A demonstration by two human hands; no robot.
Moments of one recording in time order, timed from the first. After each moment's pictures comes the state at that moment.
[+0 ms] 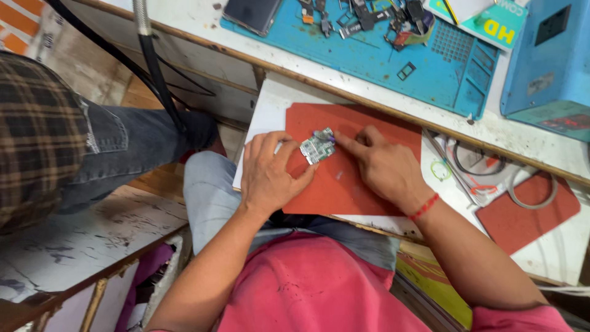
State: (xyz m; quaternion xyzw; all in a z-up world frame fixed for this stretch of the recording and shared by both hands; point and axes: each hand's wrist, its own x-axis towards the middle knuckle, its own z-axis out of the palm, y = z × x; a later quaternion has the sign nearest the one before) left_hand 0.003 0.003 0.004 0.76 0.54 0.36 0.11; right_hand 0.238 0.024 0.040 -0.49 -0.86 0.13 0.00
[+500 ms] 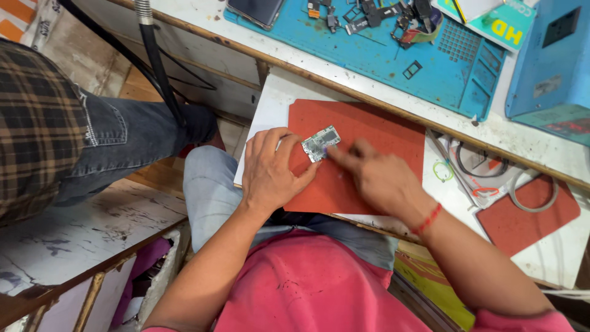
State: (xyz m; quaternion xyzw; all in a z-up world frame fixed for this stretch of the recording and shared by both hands) left_hand 0.002 0.002 0.003 0.75 0.55 0.35 0.11; right_hand 0.229 0.014 0.050 -0.50 -0.85 0.18 -0.02
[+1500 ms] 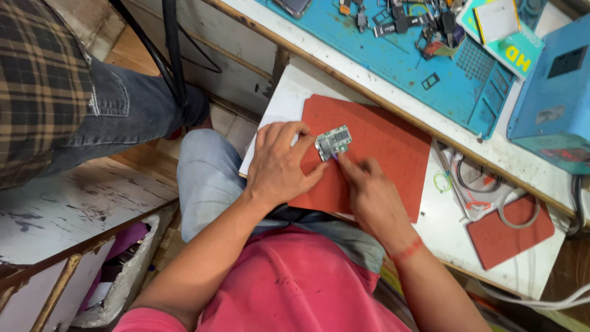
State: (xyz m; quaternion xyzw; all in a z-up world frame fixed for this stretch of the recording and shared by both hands) left_hand -0.009 0.001 -0.002 0.77 0.51 0.36 0.14; right_hand 0.200 -0.016 0.032 -0.55 -0.80 0.21 0.10
